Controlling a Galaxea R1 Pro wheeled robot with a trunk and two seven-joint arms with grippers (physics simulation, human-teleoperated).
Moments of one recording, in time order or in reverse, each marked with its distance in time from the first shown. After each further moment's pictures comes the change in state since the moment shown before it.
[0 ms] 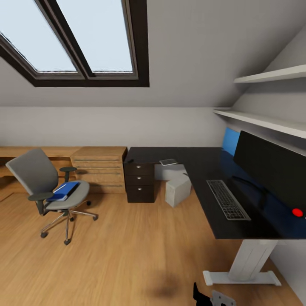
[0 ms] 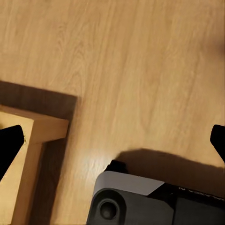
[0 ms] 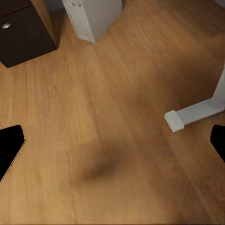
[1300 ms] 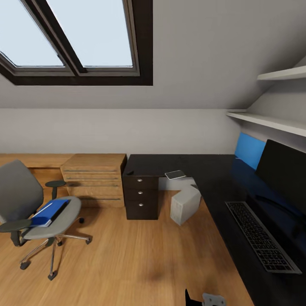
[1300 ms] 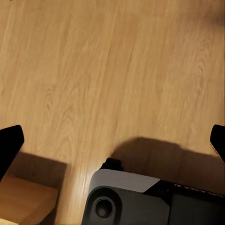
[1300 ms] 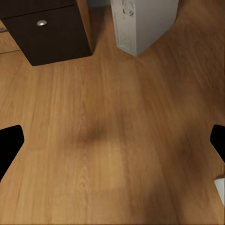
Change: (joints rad) left arm 0.000 -0.001 -0.001 0.042 0.000 -0.035 -0.043; right arm 0.000 0.012 0.086 0.043 0.128 -0.005 -0.004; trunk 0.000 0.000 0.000
